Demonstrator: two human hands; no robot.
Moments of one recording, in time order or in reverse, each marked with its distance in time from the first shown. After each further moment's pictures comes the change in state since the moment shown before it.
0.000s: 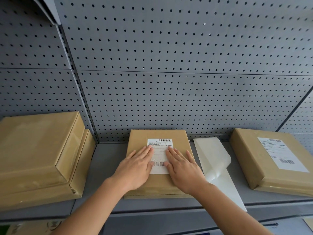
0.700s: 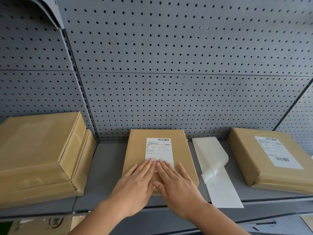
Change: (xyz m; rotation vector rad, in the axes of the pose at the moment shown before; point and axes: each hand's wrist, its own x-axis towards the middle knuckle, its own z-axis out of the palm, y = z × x) left_hand -0.058 0.022 0.015 0.045 0.074 0.064; right_hand -0.050 -0.027 0.024 -0.054 0.089 -0.146
